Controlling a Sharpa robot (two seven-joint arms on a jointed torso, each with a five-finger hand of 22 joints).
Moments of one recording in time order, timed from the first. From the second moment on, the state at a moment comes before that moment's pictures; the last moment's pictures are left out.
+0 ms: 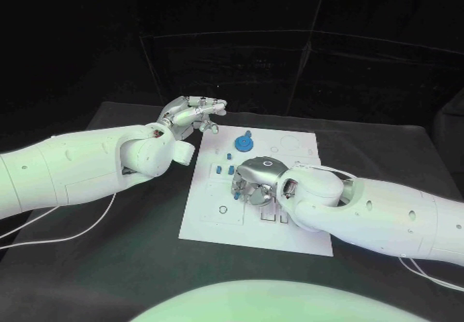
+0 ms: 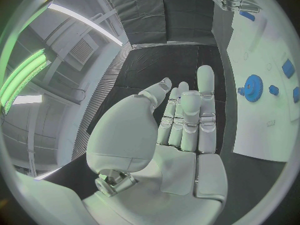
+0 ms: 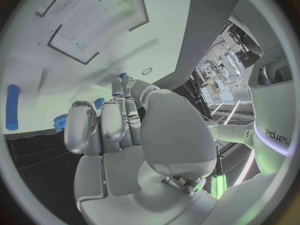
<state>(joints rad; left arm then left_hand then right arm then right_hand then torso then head) 1.30 -0.79 -0.21 1.41 0.13 -0.18 0.44 1.29 -0.06 0.35 -0.05 0.08 1.01 0.17 0.16 0.07 1.04 0.09 0.45 0.09 1.26 0.01 1.15 0.63 0.18 1.22 0.11 0.62 0.71 1.09 -0.60 -0.07 1.62 -1.70 -0.17 -0.22 1.37 -0.12 0.51 -0.01 0.07 1.16 0.12 0.09 0.07 1.24 0.05 0.15 0.10 1.47 -0.02 1.24 1.11 0.09 1.38 0.08 1.41 1.28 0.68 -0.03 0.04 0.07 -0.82</state>
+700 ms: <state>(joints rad) 1.30 -0.80 -0.21 1.41 0.13 -0.17 0.44 1.29 -0.06 0.35 -0.05 0.08 1.01 0.17 0.16 0.07 1.04 0.09 0.45 0.09 1.26 0.01 1.15 0.63 0.18 1.22 0.11 0.62 0.71 1.08 -0.59 -0.07 1.61 -1.70 -0.17 -0.24 1.32 -0.15 0.44 0.02 0.08 1.01 0.15 0.06 0.06 1.11 0.09 0.09 0.07 1.46 0.00 1.18 1.01 0.09 1.33 0.12 1.36 1.19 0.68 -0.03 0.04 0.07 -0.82</state>
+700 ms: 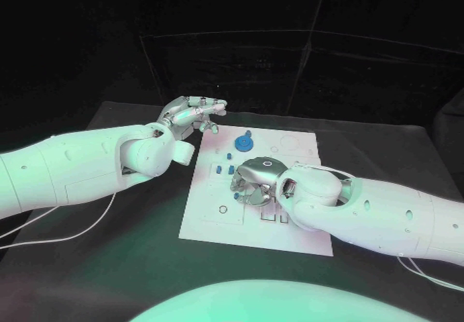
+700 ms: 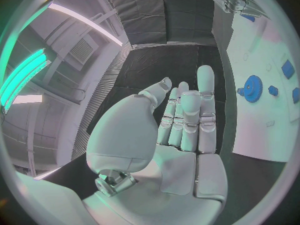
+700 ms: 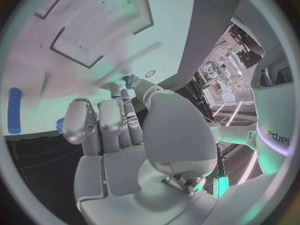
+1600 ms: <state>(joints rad) 1.30 -0.80 -0.22 1.41 0.13 -0.17 0.43 1.29 -0.06 0.35 -0.05 0.08 1.00 0.17 0.16 0.07 1.04 0.10 0.45 0.09 1.26 0.01 1.15 0.63 0.18 1.22 0.11 0.62 0.71 1.15 -0.88 -0.02 1.71 -1.58 -0.29 -0.22 1.32 -0.17 0.35 0.03 0.11 0.99 0.15 0.06 0.07 1.07 0.09 0.13 0.07 1.46 0.01 1.12 0.93 0.09 1.30 0.12 1.32 1.13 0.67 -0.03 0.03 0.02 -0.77</state>
